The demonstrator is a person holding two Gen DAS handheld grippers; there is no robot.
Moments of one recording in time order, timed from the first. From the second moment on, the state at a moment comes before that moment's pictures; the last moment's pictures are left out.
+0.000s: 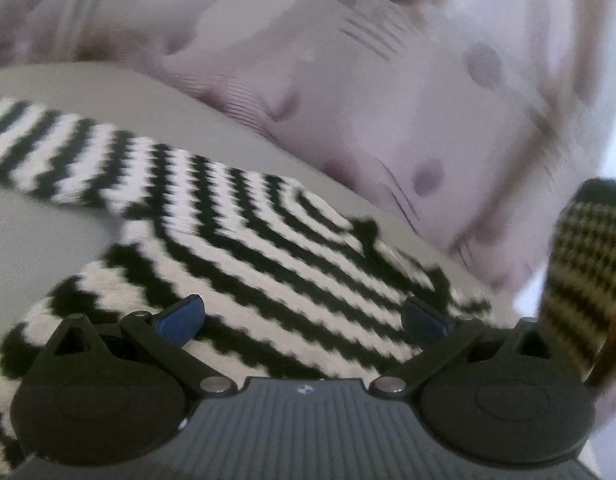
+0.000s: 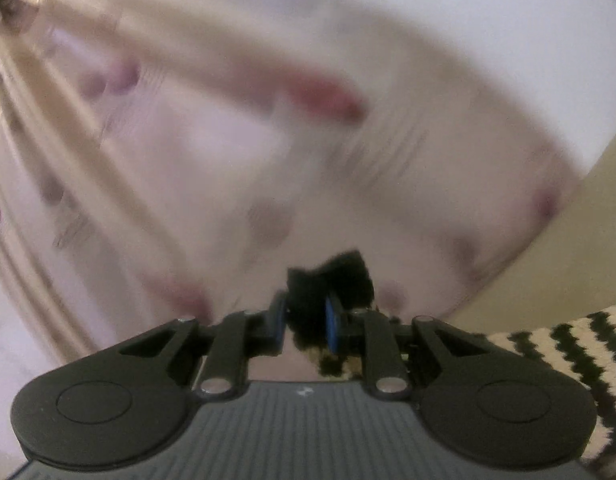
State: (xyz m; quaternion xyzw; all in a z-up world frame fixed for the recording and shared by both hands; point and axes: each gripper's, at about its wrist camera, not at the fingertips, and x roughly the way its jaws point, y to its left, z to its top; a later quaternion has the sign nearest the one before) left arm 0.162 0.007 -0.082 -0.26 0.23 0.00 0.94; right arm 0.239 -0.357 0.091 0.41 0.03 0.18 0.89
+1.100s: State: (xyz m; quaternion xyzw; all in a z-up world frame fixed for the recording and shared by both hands) left arm 0.237 -0.043 -0.047 -0.05 0.31 -0.15 0.94; right arm 0.122 -0.301 -0.023 0.13 0.13 0.06 0.98
